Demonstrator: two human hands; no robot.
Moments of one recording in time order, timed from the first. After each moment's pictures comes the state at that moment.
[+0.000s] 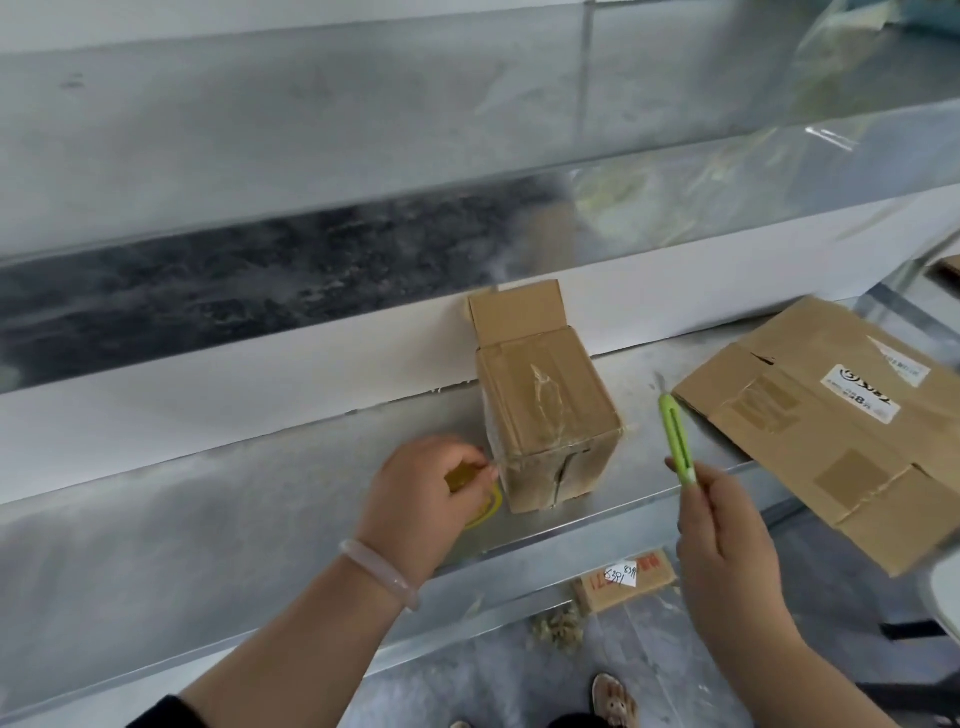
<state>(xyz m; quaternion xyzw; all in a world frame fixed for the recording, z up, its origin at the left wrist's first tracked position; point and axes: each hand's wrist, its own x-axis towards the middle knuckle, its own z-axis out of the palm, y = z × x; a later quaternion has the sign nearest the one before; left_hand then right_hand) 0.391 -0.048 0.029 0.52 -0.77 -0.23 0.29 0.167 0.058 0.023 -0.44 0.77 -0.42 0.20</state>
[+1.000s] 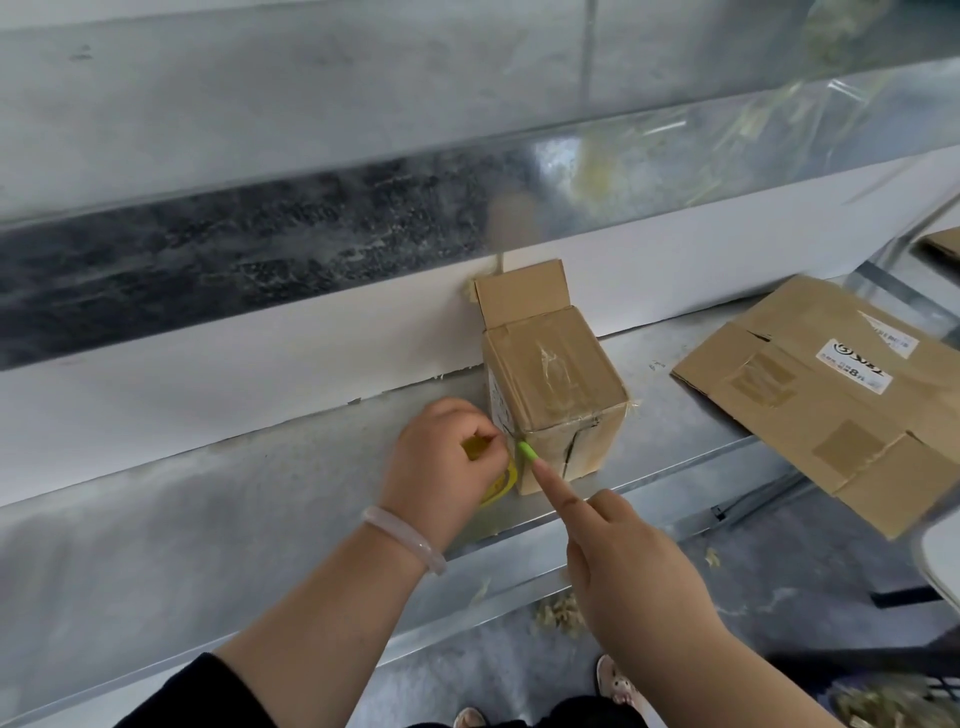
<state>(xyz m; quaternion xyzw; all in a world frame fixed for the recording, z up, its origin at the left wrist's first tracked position) 0.384 -0.057 0.033 0.50 -0.77 -0.22 0.33 0.241 0.062 0.039 -0.65 0.73 -0.08 0.17</state>
